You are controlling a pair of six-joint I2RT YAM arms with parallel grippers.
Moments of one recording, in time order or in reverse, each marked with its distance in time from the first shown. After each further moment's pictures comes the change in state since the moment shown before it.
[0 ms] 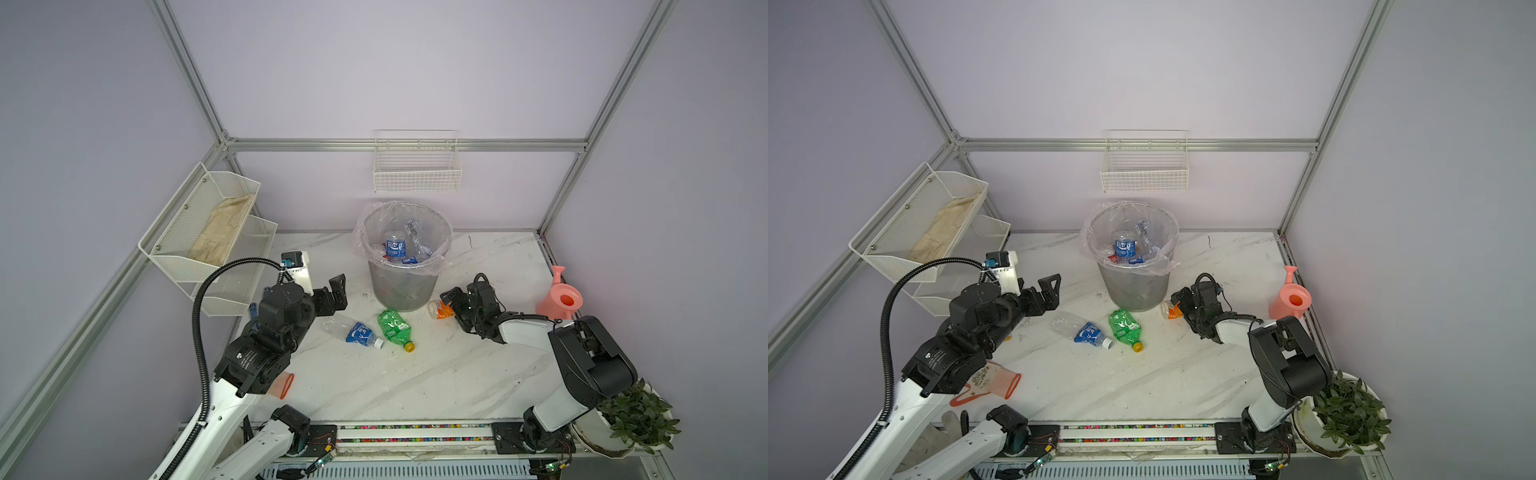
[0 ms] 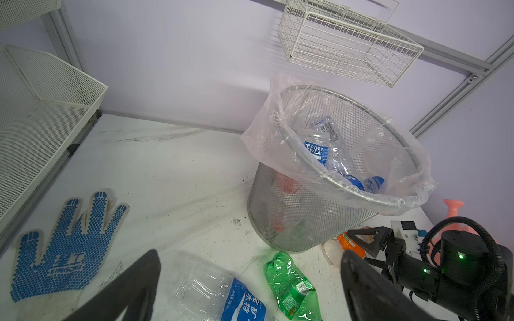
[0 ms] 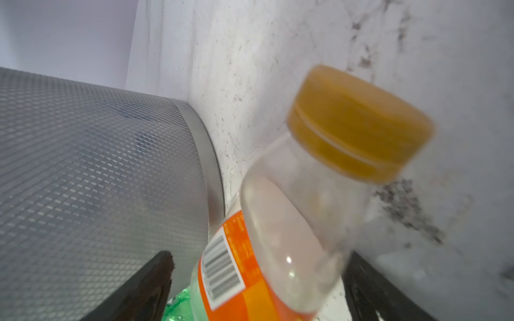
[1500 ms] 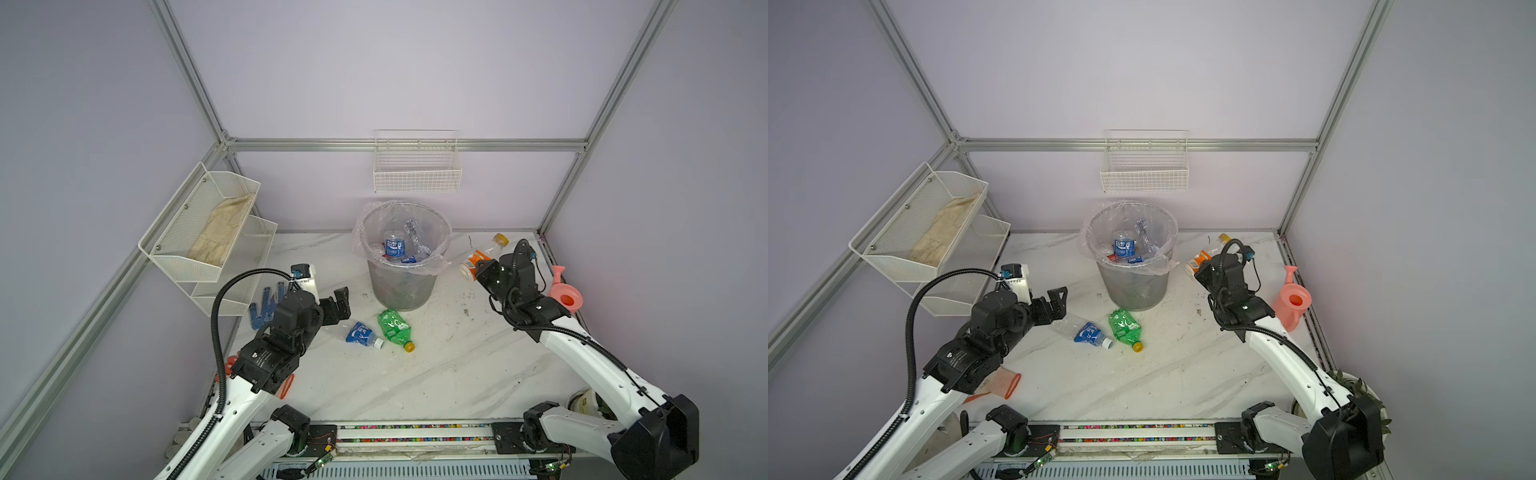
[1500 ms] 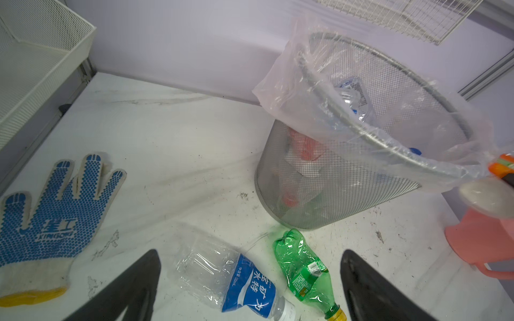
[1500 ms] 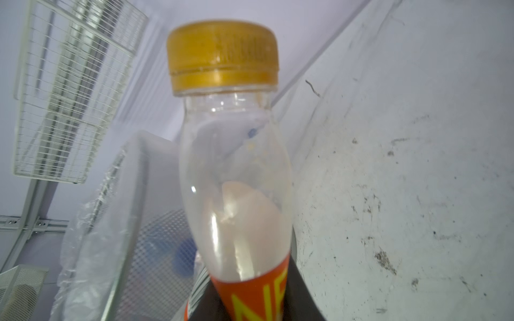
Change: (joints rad) left arm 0.016 0.004 -0.187 0.059 0.039 -0.077; right arm 0.000 -0.509 0.292 -0.461 0.348 -0.257
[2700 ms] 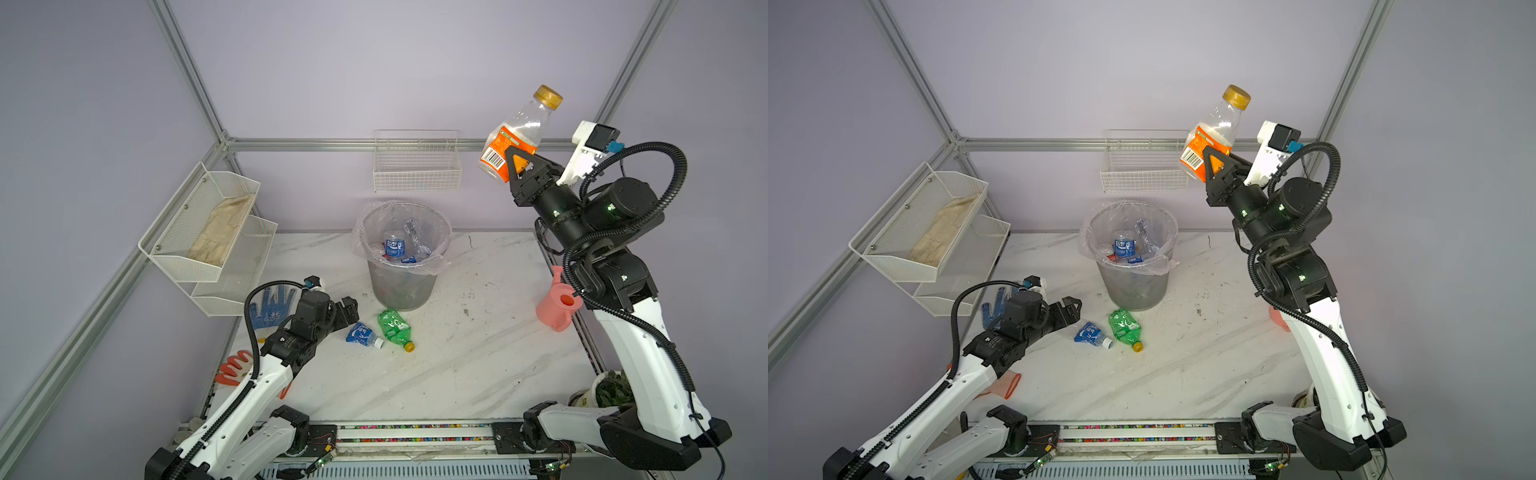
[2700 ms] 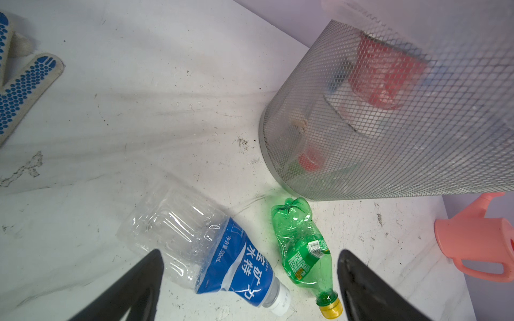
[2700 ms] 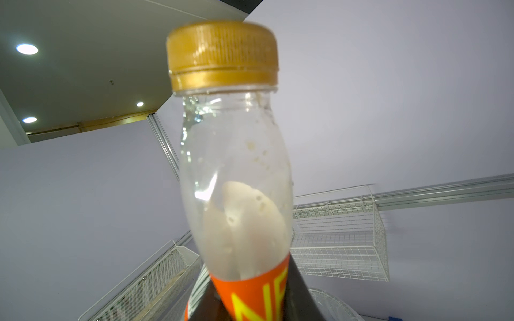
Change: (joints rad) left arm 0.085 0.141 -0.159 0.124 0.180 -0.197; right arm 0.005 0.175 0.872 0.000 -0.326 -0.489
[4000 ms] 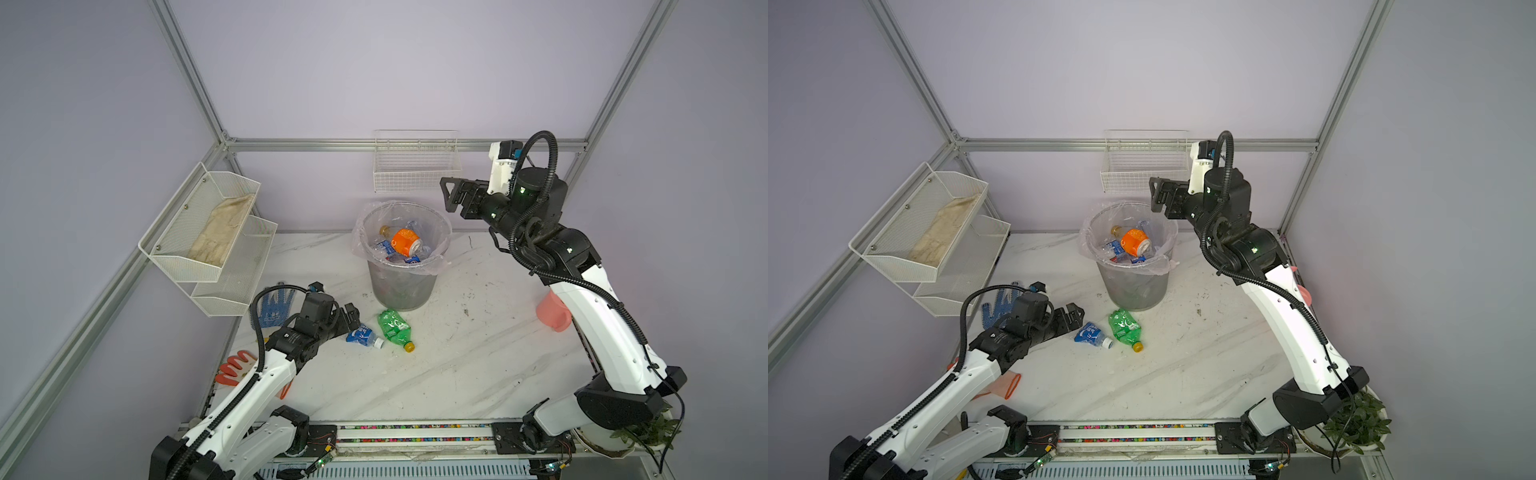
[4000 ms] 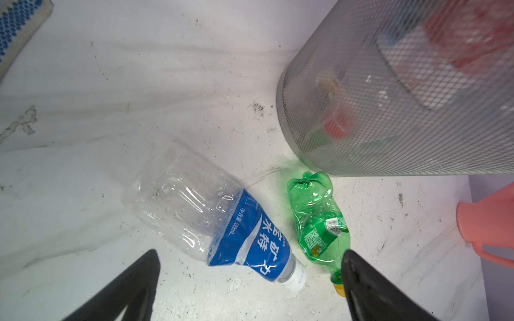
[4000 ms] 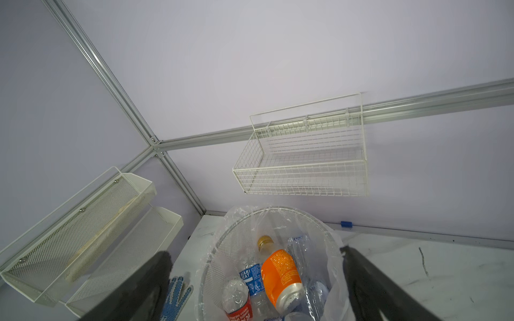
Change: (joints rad) left arm 0.000 0.085 0.000 -0.093 0.045 -0.039; right arm 0.162 0.195 0.100 -0.326 0.198 -0.092
